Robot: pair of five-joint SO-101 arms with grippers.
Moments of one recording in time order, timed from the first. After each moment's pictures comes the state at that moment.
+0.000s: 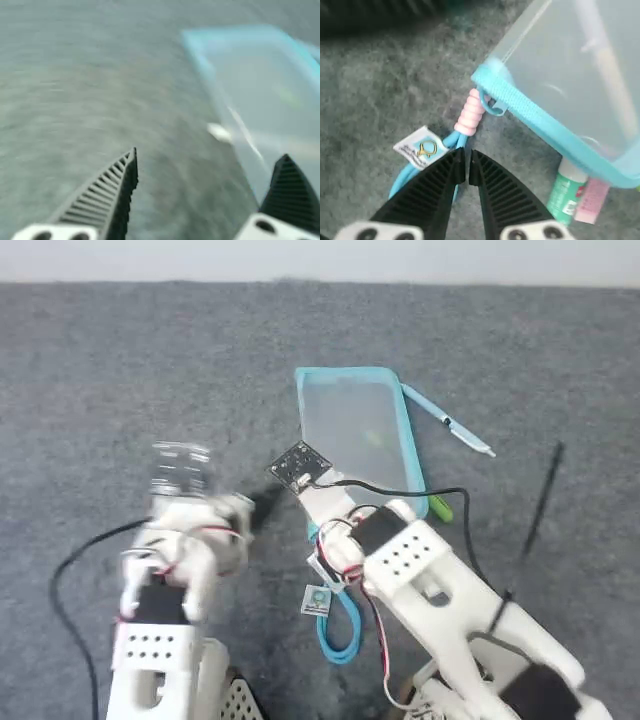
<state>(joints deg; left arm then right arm) -4.4 -72.8 82.9 38.3 5.3 -43.5 -23.8 44.4 63.8 2.2</state>
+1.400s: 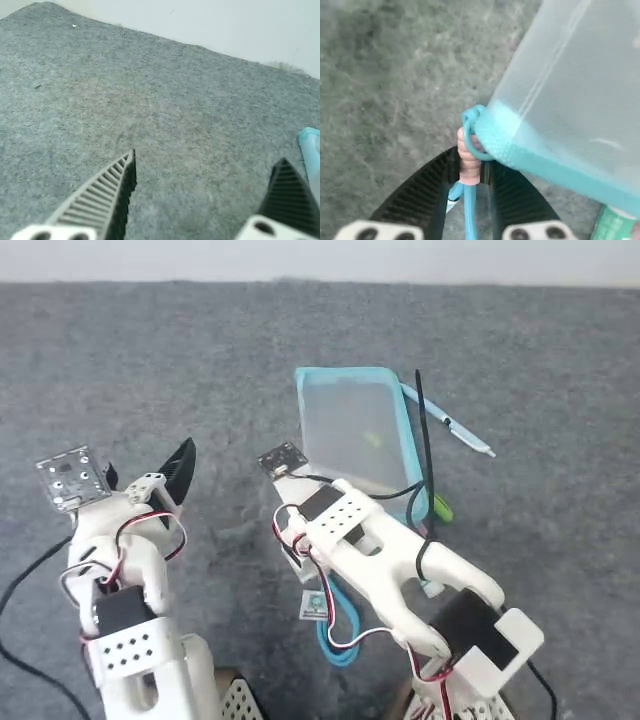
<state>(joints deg) -26.0 -72.8 79.1 34.1 10.2 -46.6 3.3 30.6 61.5 -8.9</state>
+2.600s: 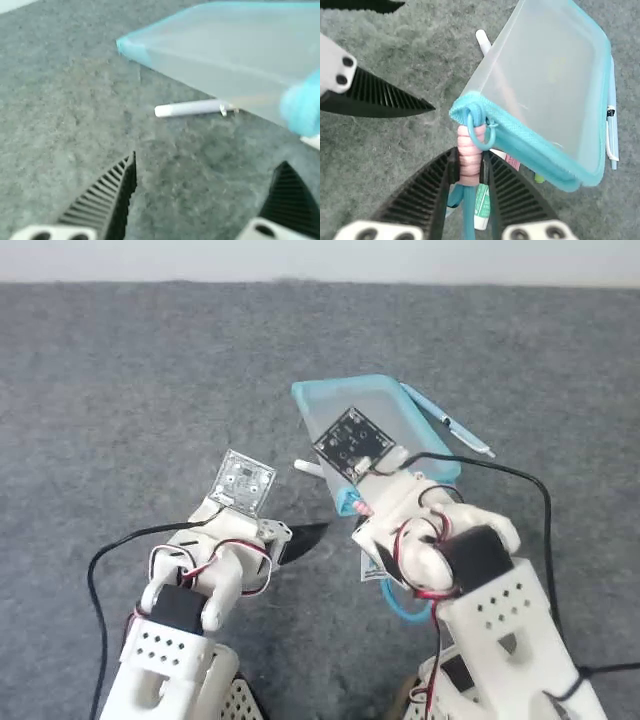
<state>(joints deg) 9.4 -72.8 80.9 46.1 -5.1 -32.0 -46.4 33.0 79.4 18.8</state>
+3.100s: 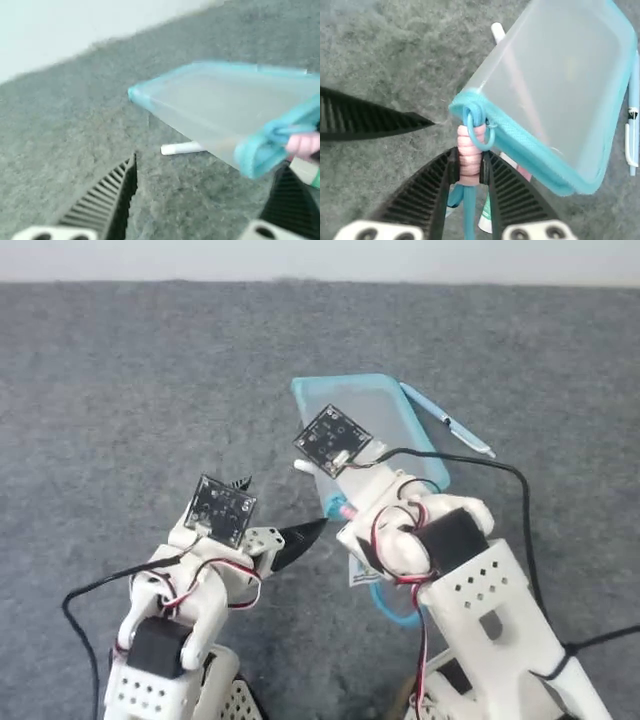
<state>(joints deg) 10.2 -91.7 78.4 56.1 -5.4 -36.3 -41.8 32.4 78.3 16.8</state>
